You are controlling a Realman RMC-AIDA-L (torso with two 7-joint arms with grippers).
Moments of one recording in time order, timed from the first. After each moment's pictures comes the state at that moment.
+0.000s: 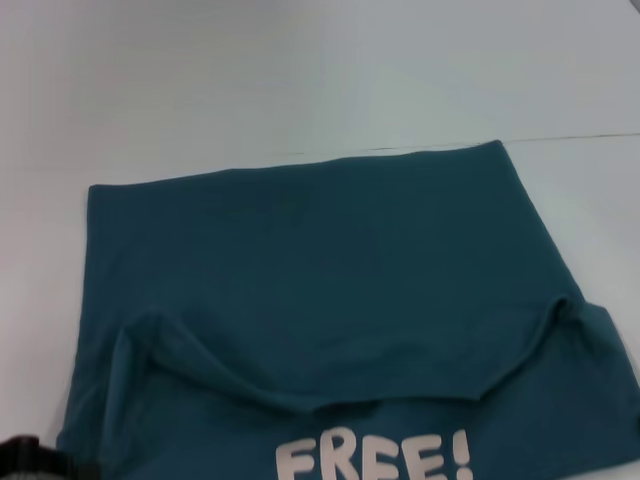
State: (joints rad) left arm -0.44 -2.04 0.47 0.89 2.48 1.87 -2.43; right arm 0.50 1.86 -0.59 -0.82 -2.56 -1.83 2.47
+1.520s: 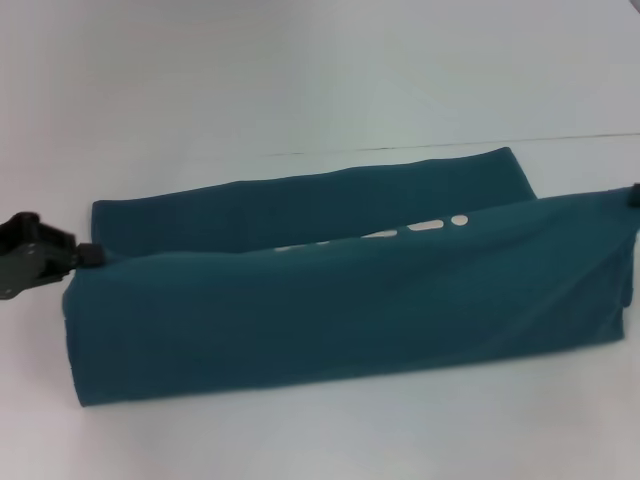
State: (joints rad) left arm -0.72 -1.94 0.29 0.80 2.48 1.74 -2.58; right arm 0.56 1.81 -0.29 -0.67 -2.26 -1.57 2.42
